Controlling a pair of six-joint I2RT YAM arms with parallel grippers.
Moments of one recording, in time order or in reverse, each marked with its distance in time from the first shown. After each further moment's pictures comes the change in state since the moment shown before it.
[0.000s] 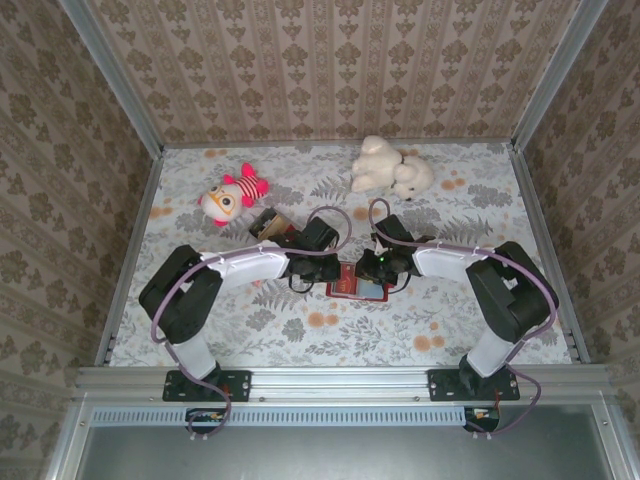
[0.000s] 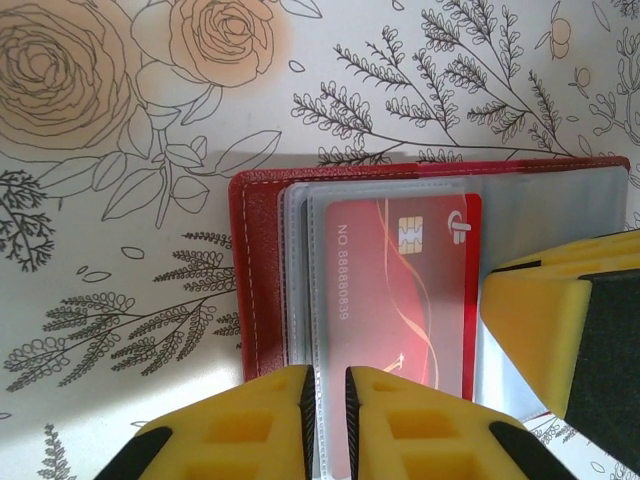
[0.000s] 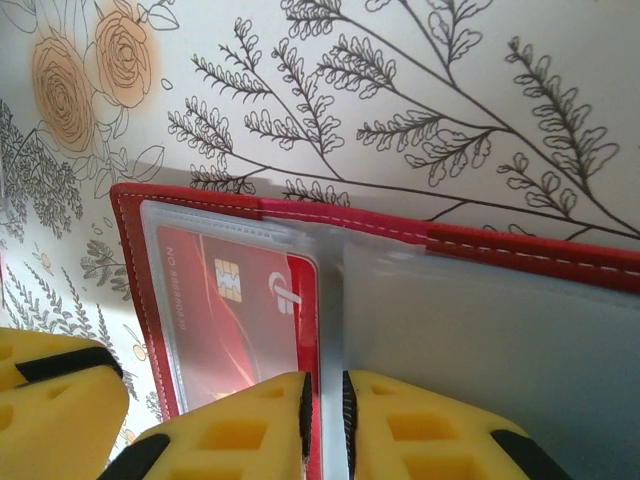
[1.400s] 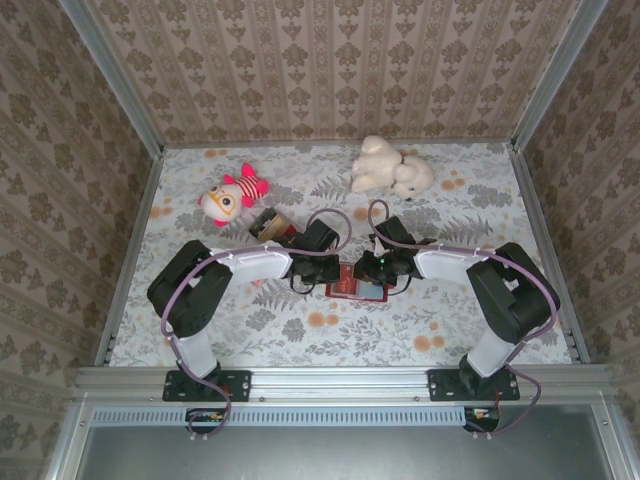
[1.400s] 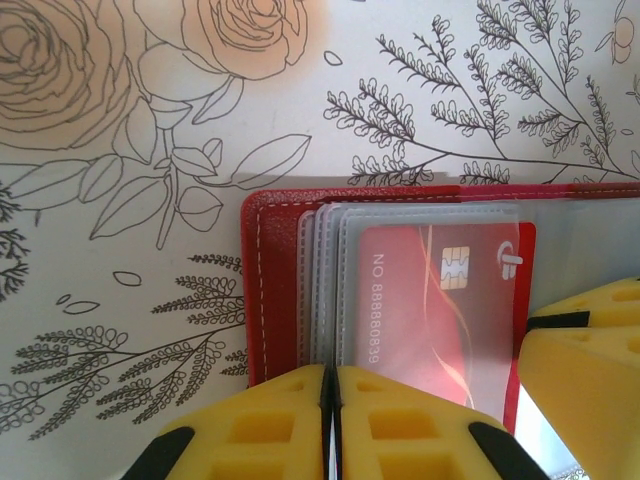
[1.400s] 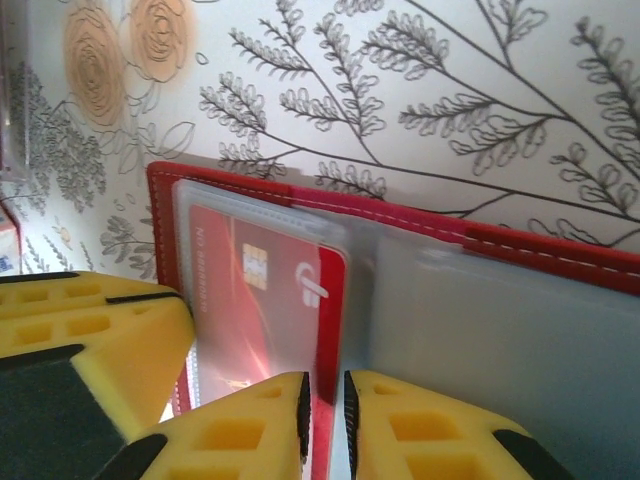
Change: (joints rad) left arm 0.011 0.055 -0.014 0.053 0.015 -0.030; right arm -0.002 -0.010 -0.030 0.043 -0.032 -0.033
